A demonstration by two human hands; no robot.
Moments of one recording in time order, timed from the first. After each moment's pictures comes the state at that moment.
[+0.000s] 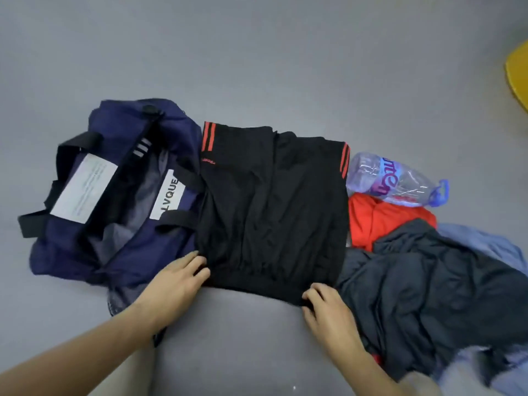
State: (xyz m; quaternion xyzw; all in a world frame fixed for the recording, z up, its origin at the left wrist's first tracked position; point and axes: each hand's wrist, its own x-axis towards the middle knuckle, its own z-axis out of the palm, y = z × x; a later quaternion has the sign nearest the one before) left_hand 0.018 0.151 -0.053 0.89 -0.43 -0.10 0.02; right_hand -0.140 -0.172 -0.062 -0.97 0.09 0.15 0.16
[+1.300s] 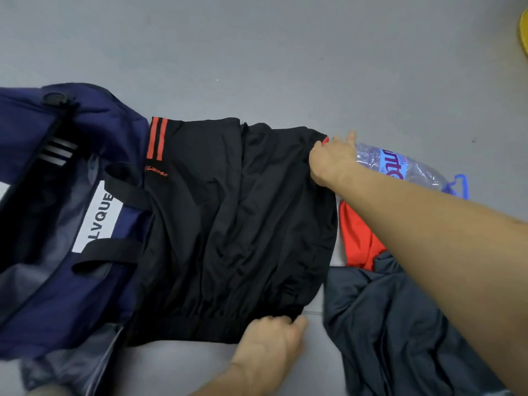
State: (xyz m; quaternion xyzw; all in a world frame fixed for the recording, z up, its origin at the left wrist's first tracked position) left_hand -0.036 -0.079 -0.071 0.84 -0.38 -0.38 0.10; right_hand 0.182 -0.298 -0.045 -0.94 0.09 0.26 -0.21
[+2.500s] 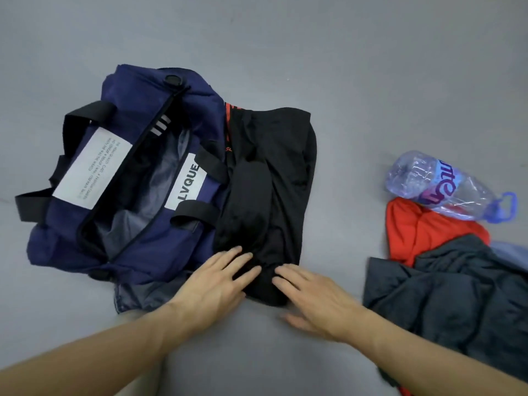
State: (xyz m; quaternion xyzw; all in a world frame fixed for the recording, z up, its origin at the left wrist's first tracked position) left_hand 0.015 0.118 -0.068 0.89 -0.43 -0.16 0.03; right_hand -0.040 -0.135 -0.055 -0.94 -0.30 0.16 0.09
